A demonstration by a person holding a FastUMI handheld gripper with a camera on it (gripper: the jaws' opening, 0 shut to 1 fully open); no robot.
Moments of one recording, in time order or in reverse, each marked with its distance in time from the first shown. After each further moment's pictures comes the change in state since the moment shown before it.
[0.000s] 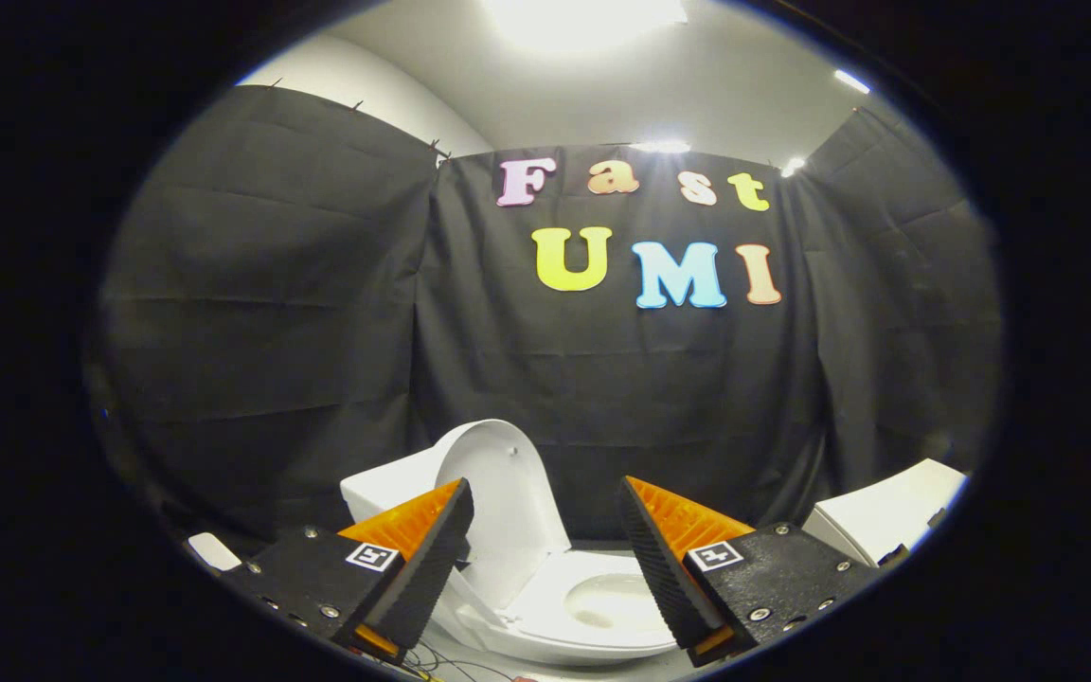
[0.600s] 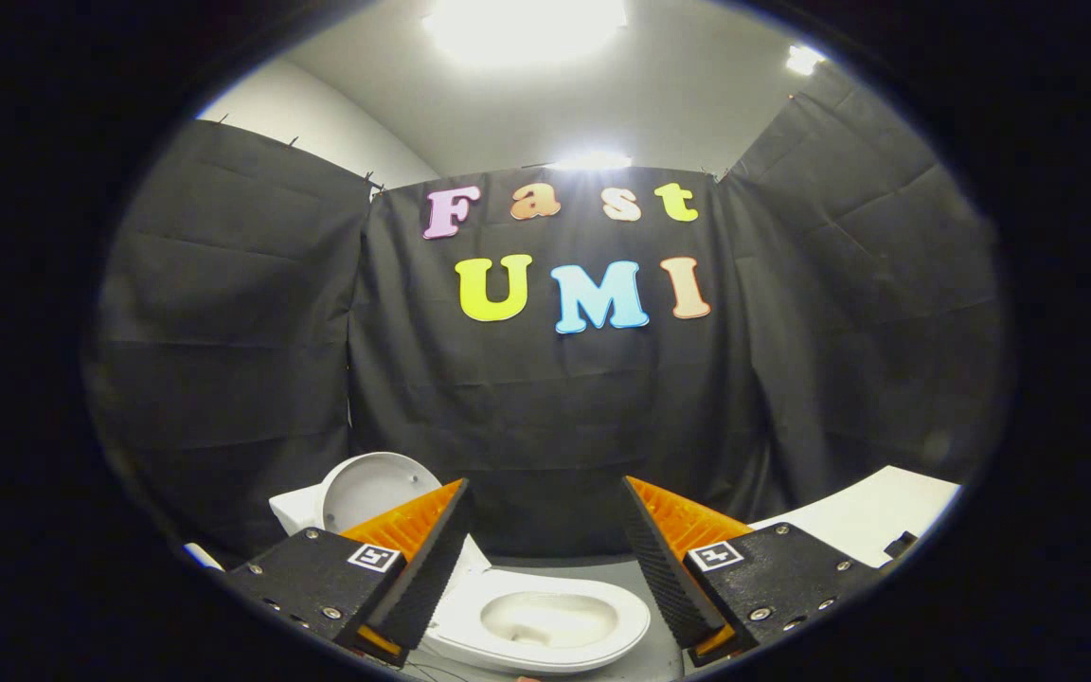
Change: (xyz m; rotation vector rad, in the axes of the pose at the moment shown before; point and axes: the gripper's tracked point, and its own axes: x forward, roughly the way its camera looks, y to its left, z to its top) arm -0.031 -0.169 0.036 0.047 -0.064 -0.122
